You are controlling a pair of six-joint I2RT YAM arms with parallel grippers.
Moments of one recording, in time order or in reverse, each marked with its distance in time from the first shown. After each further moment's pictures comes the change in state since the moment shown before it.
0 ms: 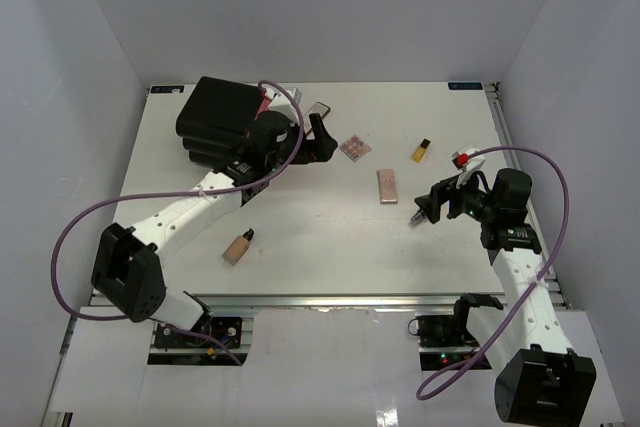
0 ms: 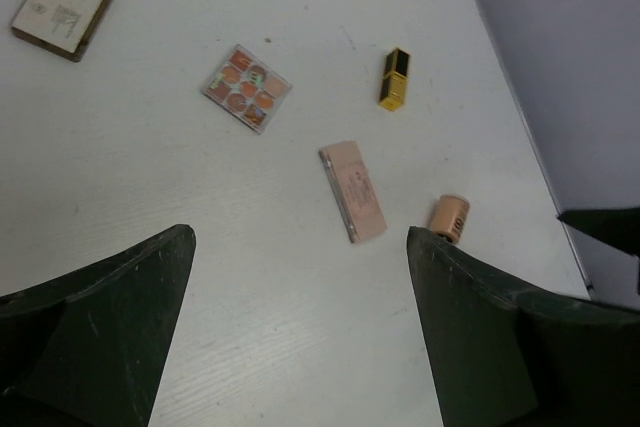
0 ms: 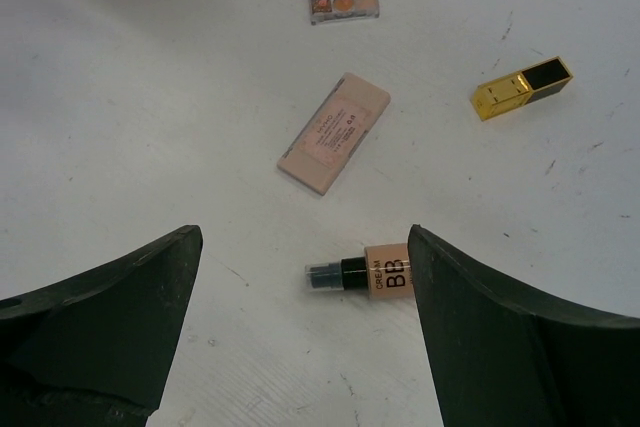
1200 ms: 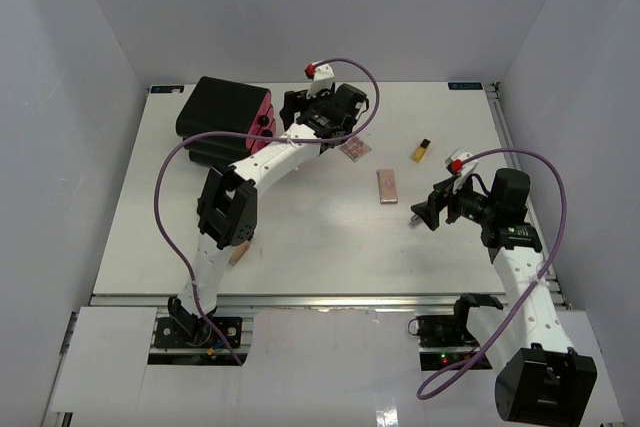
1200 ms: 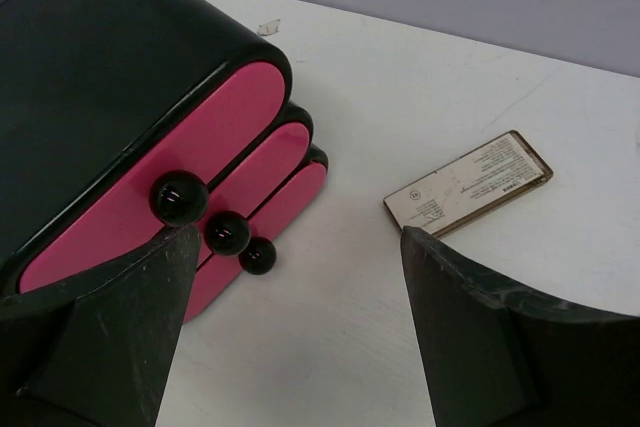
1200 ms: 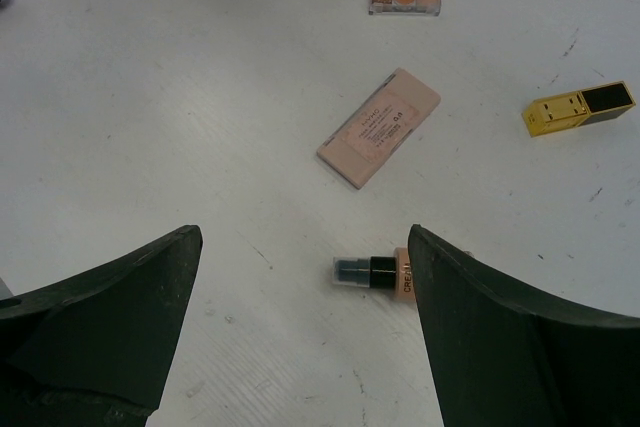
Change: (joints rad) left arm -0.098 0.777 0.871 -0.434 -1.188 0.068; right arm 0.000 0.013 0.018 -0.090 -0.117 -0.124
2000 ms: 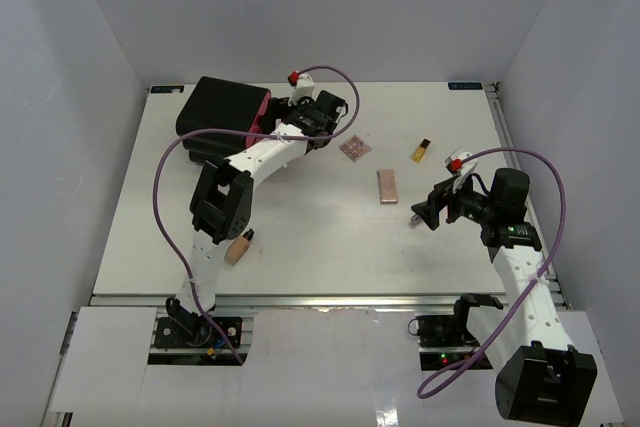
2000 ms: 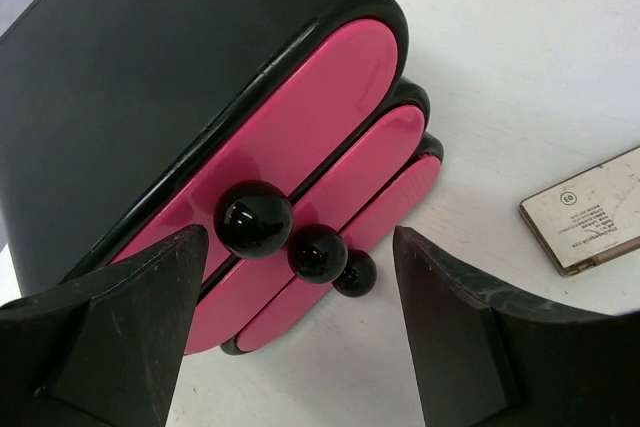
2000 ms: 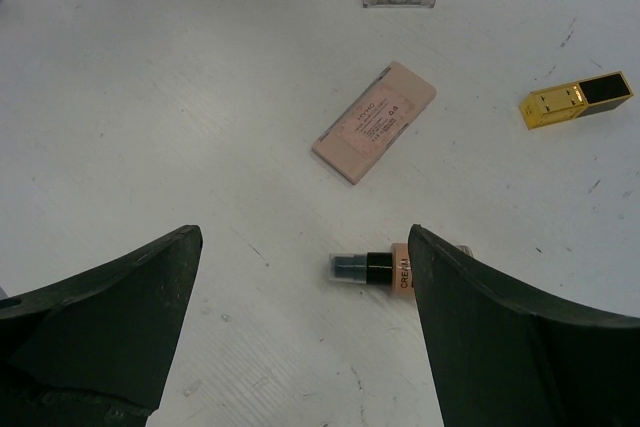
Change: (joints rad) left arm 0.083 0.000 -0.129 -0.006 -0.030 0.056; right arm 0.000 0.009 0.000 0.000 0.015 0.000
